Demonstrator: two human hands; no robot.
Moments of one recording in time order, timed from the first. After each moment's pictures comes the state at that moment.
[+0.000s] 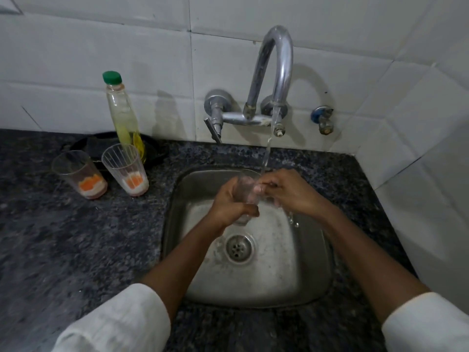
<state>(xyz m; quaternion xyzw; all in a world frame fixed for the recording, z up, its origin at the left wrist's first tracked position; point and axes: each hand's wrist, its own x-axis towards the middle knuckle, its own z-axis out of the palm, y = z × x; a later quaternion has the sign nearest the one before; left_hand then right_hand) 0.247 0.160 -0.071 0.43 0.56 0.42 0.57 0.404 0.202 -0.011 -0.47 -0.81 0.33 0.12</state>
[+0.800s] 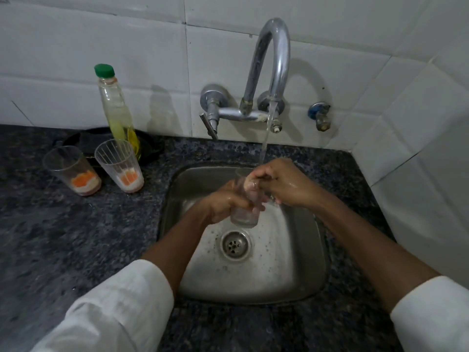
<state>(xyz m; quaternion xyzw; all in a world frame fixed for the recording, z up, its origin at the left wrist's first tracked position) 0.236 0.187 -0.090 0.47 0.35 0.34 0.73 0.396 0.199 0.012 -0.45 -0.80 0.36 0.14</state>
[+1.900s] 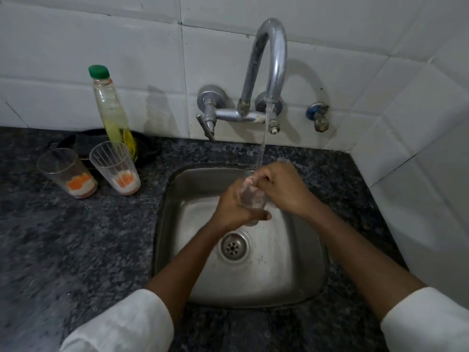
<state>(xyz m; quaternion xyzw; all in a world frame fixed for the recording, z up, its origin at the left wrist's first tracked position) 0.268 0.168 -0.092 0.50 0.54 0.40 0.54 0.397 0.204 -0.012 -0.49 -0.82 0.25 0.19</state>
